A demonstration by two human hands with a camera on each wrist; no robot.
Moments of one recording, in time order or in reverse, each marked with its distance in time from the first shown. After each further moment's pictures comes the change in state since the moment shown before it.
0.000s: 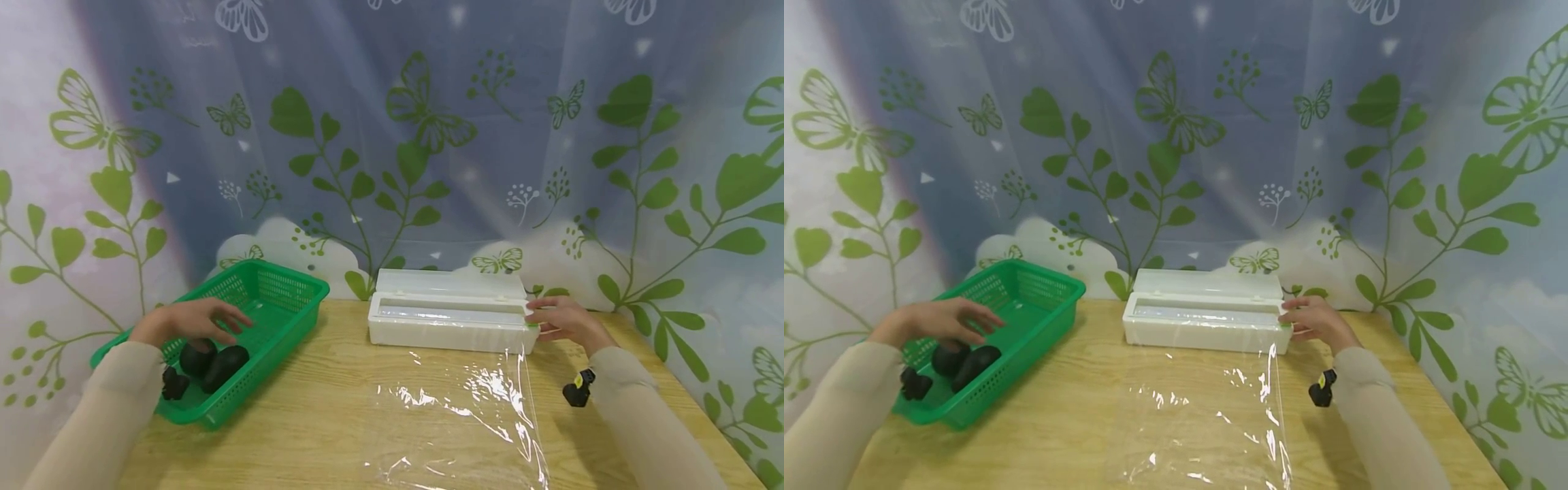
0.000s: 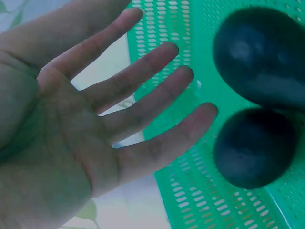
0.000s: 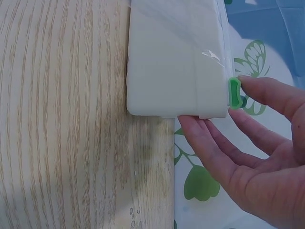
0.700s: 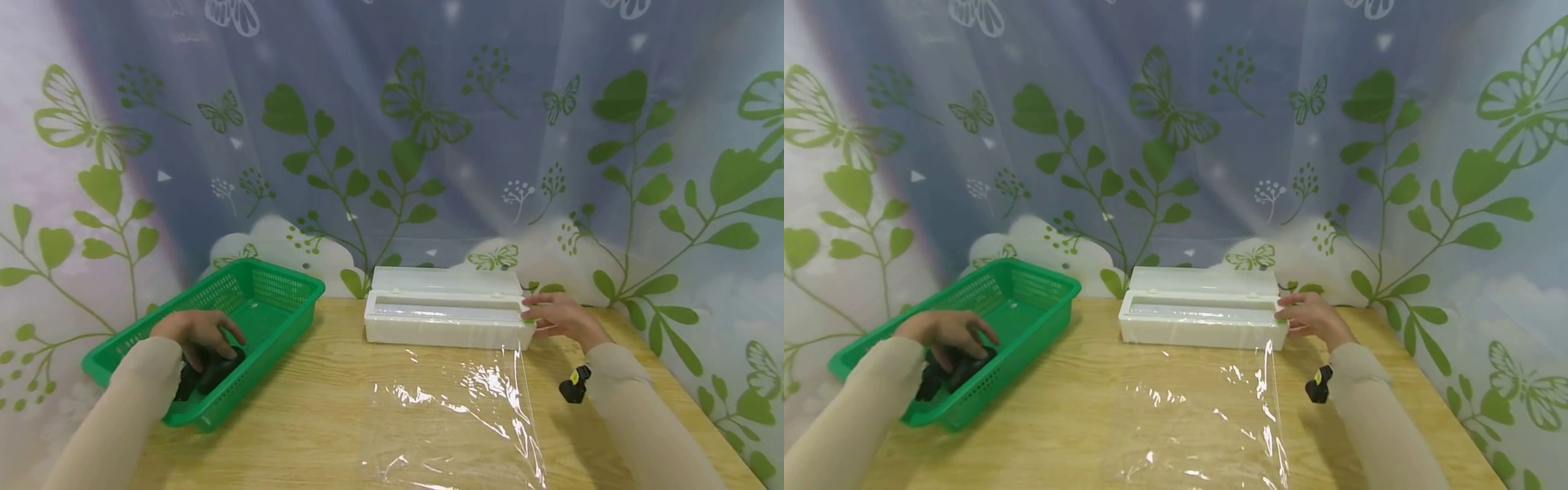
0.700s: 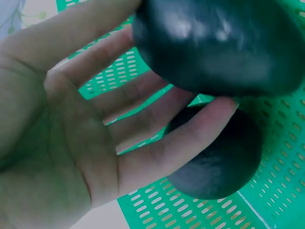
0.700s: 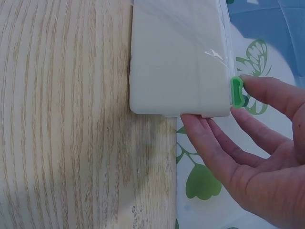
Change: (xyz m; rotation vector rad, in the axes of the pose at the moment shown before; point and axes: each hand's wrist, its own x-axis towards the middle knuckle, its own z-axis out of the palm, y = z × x) left_hand 0.035 -0.031 0.010 -0.004 -0.041 -0.268; right_hand 0.000 0.000 0.001 0.019 0.004 0.011
